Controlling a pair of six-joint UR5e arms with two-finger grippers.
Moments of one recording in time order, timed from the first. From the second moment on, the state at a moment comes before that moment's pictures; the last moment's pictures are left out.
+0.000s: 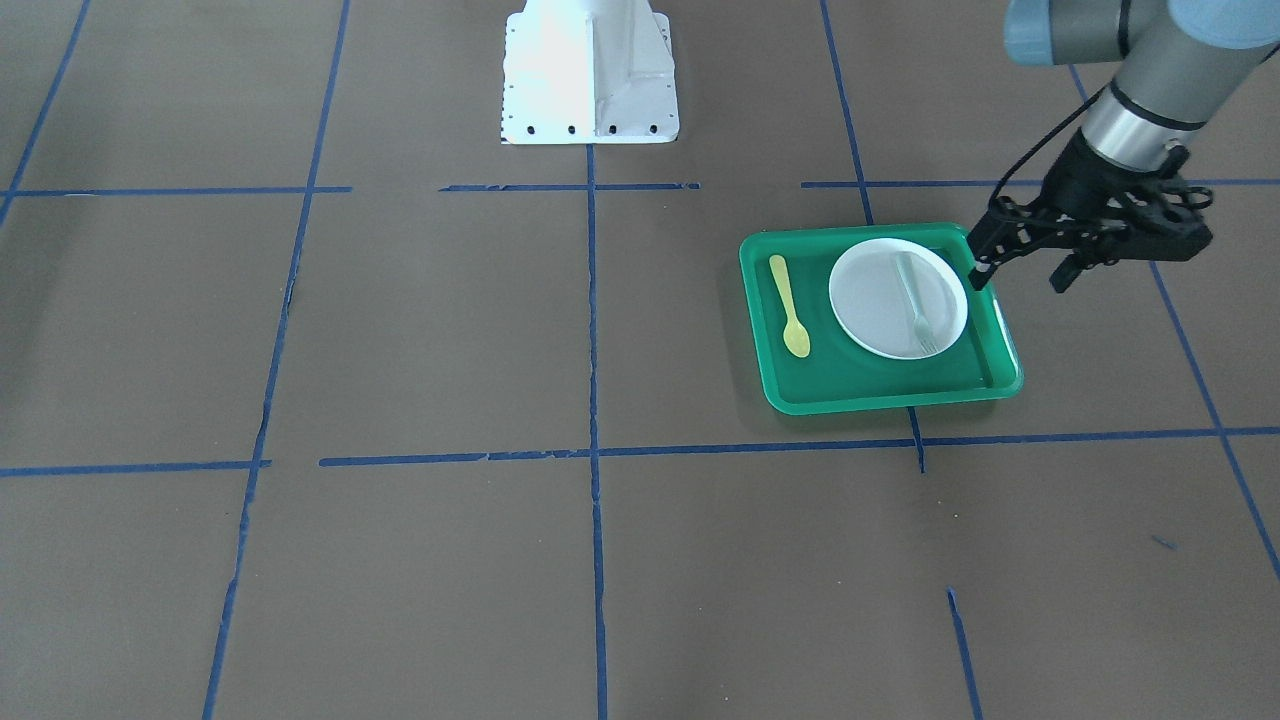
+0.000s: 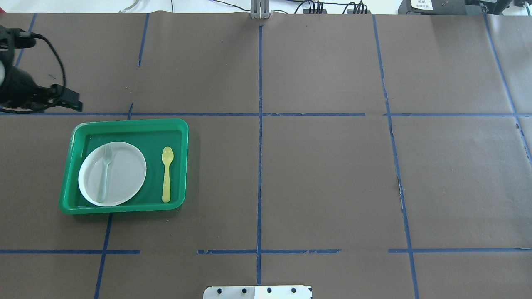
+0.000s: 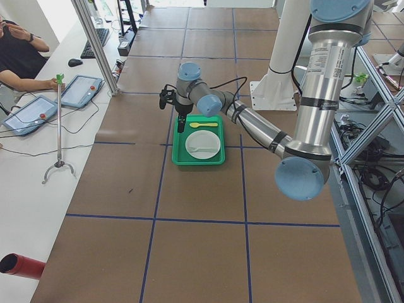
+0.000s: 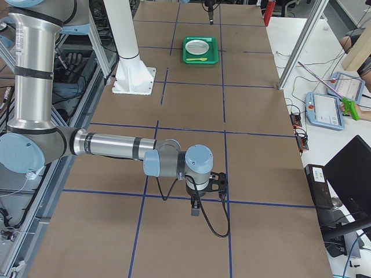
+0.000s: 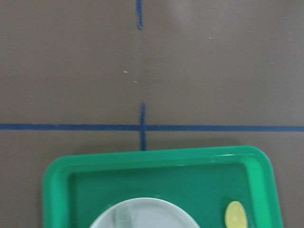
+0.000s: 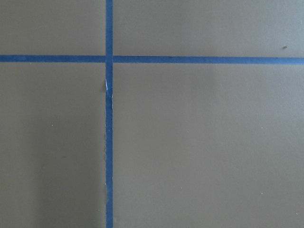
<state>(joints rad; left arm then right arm) -1.07 -1.65 -2.00 -1.77 -2.16 -0.80 1.58 -1.70 1.64 -1.50 2.28 0.01</state>
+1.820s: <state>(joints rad) -1.61 -1.44 -1.70 -1.50 -2.35 0.08 1.58 -1.70 1.64 -1.50 2.28 0.01</state>
